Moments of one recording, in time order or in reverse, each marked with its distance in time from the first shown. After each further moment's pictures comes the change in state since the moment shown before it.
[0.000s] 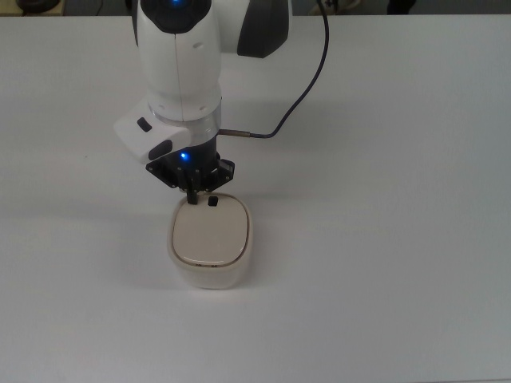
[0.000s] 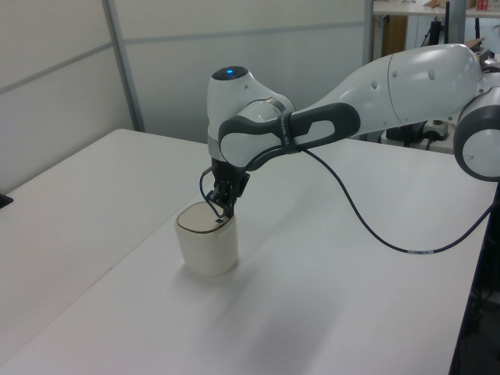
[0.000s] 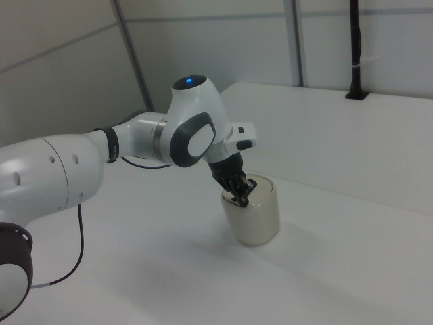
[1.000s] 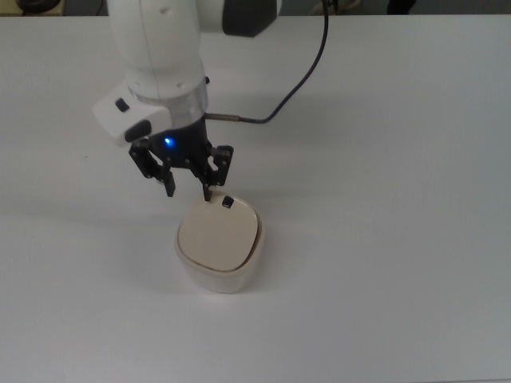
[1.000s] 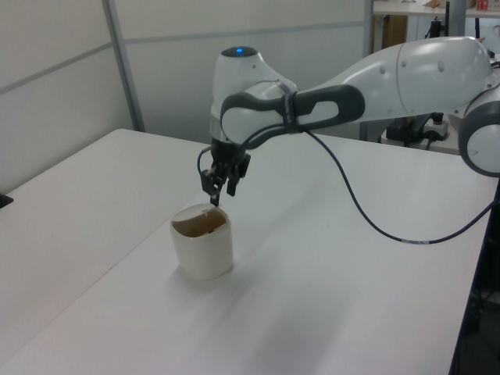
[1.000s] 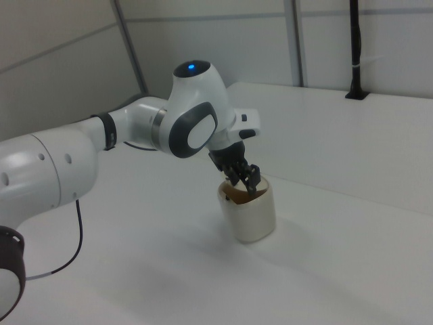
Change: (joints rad) arm -0.030 -0.036 -0.004 0.037 0.103 -0.007 -0.021
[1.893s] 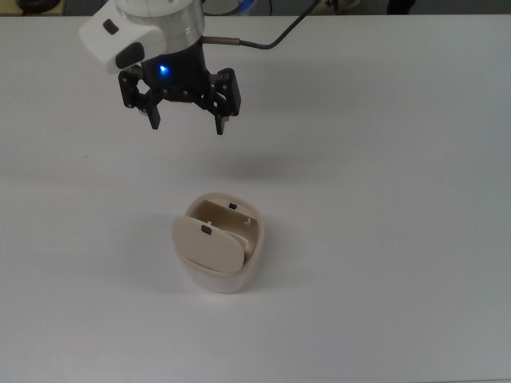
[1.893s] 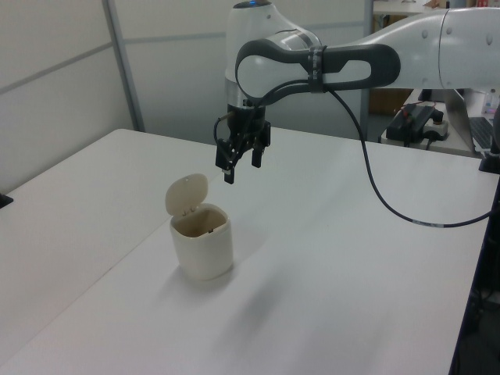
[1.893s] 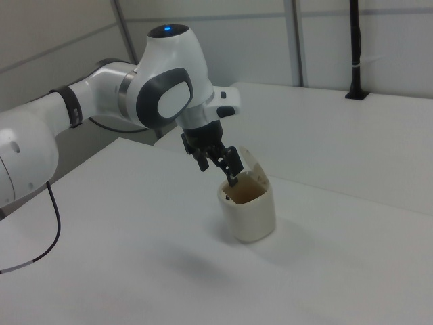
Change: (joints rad) arm -0.001 -0.139 0.006 0.001 -0.011 -0.244 -0.018
